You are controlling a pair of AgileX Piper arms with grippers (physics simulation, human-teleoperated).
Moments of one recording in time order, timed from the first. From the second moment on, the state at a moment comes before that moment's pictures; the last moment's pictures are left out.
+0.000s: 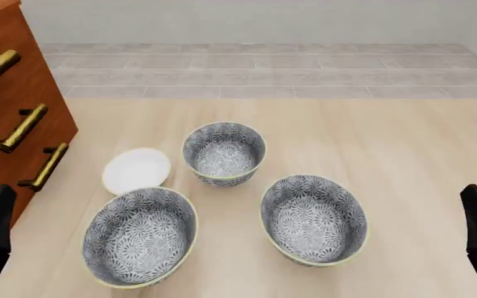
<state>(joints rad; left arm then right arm) 0.00 0.00 0.00 0.00 0.00 0.00 0.00 0.00 0.00 0.00</state>
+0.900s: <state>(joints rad) -0.10 0.15 -0.08 0.00 0.00 -0.01 0.02 0.00 -0.01 -0.02</state>
